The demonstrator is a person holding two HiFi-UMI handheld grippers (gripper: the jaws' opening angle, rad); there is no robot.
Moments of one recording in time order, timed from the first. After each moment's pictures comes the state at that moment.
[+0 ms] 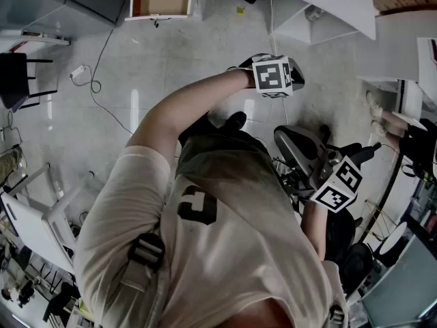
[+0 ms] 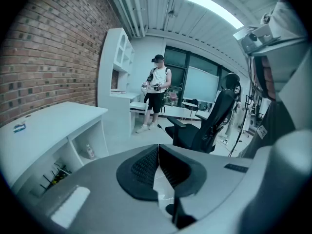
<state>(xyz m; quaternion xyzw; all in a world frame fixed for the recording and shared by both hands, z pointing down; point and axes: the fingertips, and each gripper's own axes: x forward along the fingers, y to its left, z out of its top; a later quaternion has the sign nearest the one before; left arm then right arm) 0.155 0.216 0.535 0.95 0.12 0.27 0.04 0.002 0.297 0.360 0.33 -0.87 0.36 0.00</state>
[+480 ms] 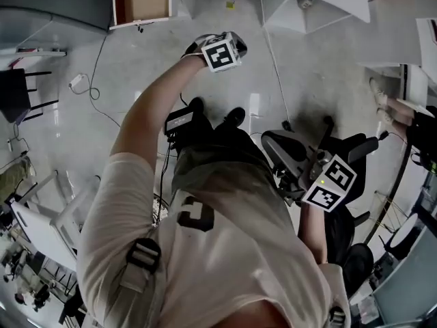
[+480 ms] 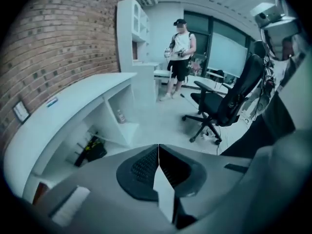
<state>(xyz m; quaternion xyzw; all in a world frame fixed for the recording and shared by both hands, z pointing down) 0.084 0.120 0.653 0.90 -0.01 0.43 0.02 0.056 0.313 0.389 0.31 -0.86 0.41 -0.01</state>
